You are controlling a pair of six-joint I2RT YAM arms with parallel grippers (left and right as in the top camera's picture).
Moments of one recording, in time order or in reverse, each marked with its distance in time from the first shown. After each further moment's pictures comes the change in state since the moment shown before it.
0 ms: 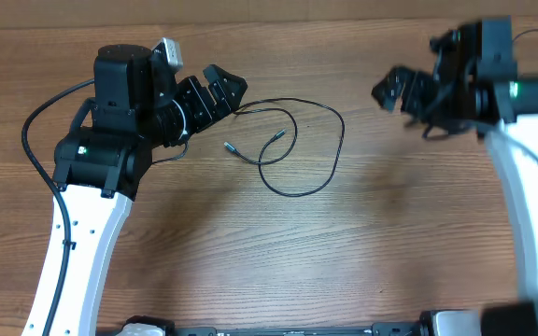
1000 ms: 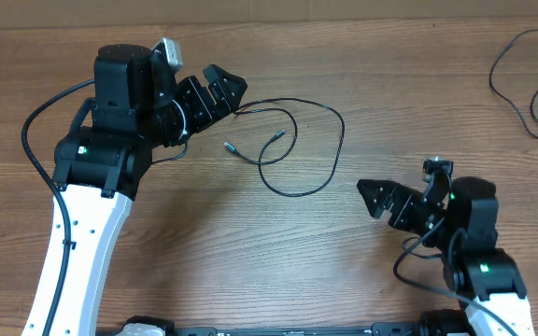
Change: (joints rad) left arm 0.000 0.000 0.000 0.000 -0.003 0.000; right arm -0.001 -0.759 -1.052 0.608 -0.208 0.215
